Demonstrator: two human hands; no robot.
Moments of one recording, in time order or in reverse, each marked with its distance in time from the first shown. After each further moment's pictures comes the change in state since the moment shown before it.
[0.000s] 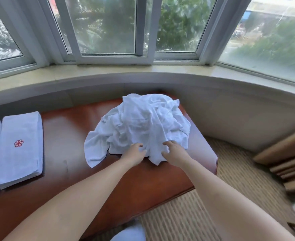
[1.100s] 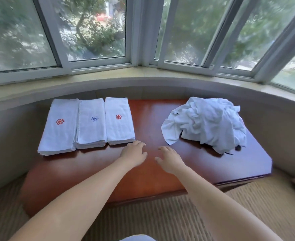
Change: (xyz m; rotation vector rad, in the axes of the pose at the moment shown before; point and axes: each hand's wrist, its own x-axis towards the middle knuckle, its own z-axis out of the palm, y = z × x) left_hand -0.277 -0.369 -0.204 0.330 0.238 0.104; right_hand -0.189 -0.391 0.263 -0.144 0.017 -0.238
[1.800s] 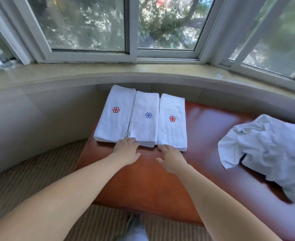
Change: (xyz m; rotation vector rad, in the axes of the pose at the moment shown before) left_hand -0.020 -0.256 -0.067 0.239 -0.083 -0.253; right_hand 0.141 -0.196 0.096 -0.246 -0.206 -0.326
